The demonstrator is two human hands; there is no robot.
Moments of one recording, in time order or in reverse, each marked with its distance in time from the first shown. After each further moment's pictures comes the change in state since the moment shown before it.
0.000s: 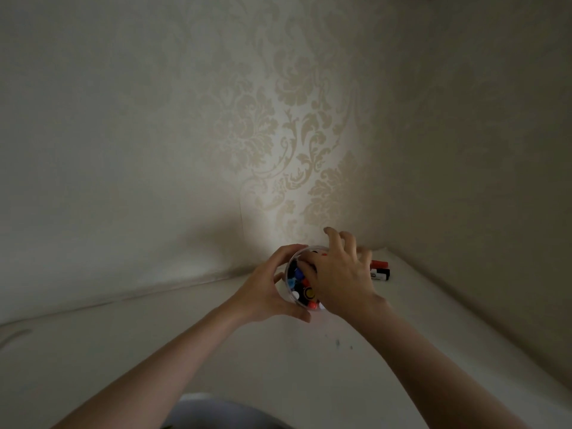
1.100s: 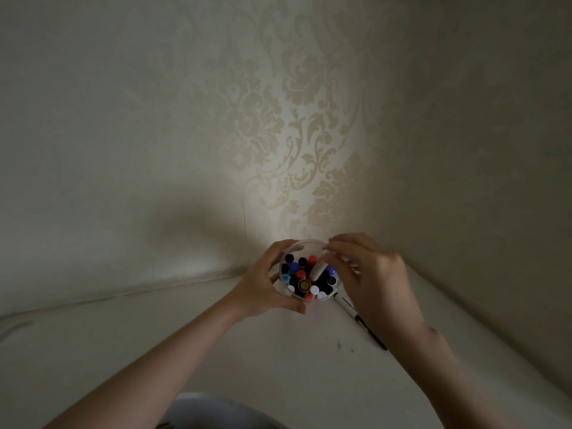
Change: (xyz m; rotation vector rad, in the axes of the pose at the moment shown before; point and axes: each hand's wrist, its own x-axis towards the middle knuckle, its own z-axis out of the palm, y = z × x) left_hand 0.005 -0.010 -0.006 -0.082 0.071 -0.045; right_hand -0.034 0.021 -0.034 0.555 0.502 -0.189
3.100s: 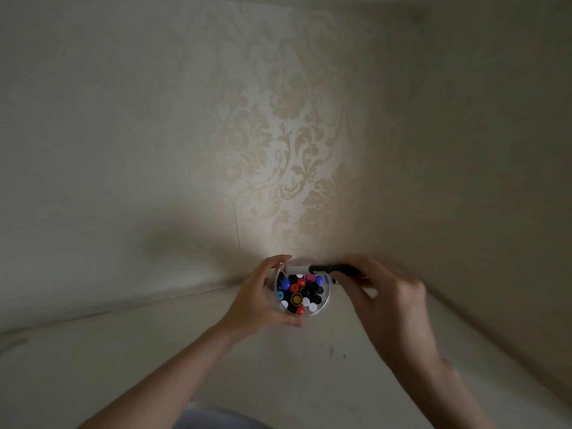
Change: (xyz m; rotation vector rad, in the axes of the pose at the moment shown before) left_hand -0.013 -0.003 0.015 0.151 0.133 0.018; right_hand -0.025 -0.008 -0.031 0.061 0.169 0.064
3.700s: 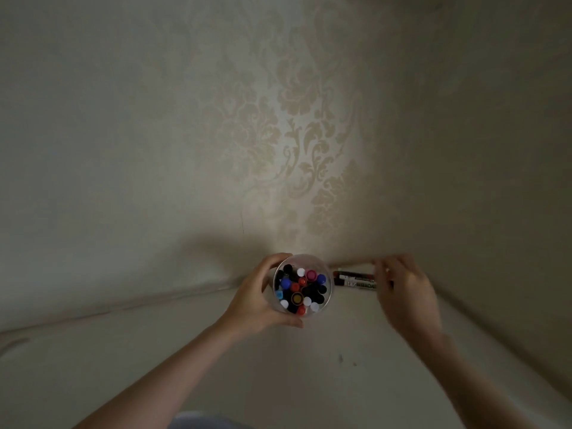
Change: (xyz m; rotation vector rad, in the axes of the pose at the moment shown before) left_hand 0.009 -0.013 -0.009 -0.059 0.006 0.027; right_hand 0.005 0.116 0.049 -0.277 -0.070 0.211
